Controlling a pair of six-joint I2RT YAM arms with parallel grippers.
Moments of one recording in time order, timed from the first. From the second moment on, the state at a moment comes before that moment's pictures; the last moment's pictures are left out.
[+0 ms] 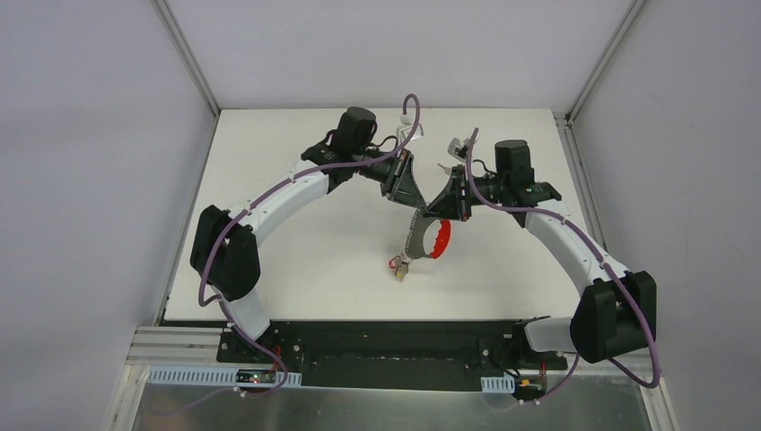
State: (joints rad) left arm -0.60 1.72 1.48 -0.26 1.07 -0.30; right arm 0.30 1.34 1.03 -0.35 -1.17 -0.11
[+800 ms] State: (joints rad) left arm -0.59 1.72 1.52 -0.39 1.03 -0.21; right arm 0.28 1.34 1.01 -0.28 -1.19 -0.04
